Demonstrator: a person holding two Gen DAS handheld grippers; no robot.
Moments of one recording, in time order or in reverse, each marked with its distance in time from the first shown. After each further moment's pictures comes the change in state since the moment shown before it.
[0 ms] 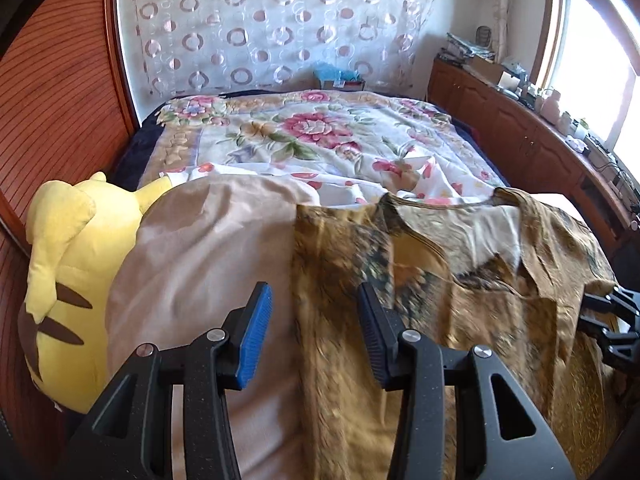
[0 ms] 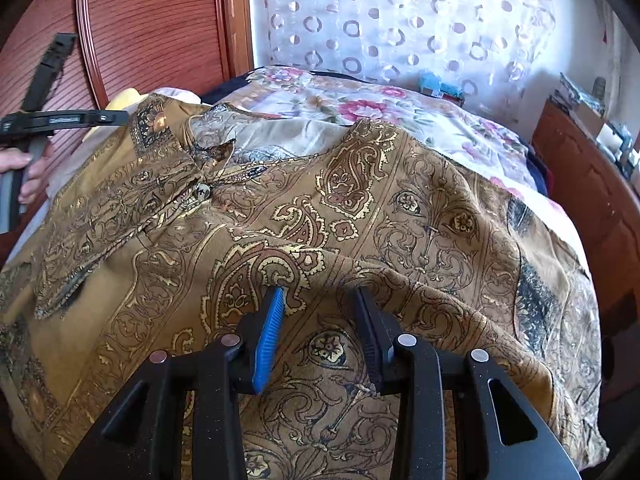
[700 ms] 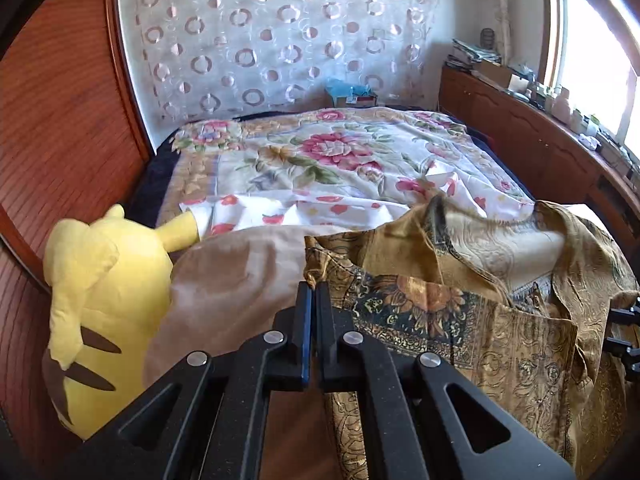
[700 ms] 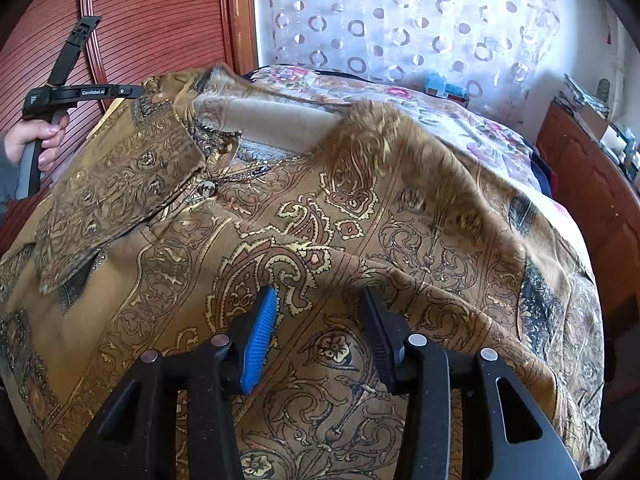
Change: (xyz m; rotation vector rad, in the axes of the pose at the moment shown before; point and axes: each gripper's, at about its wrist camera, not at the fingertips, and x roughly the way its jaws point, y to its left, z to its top) left arm 0.002 0.024 0.028 0.045 -0.061 0.062; right arm 0.003 0.001 0.001 -0.010 0.004 0.009
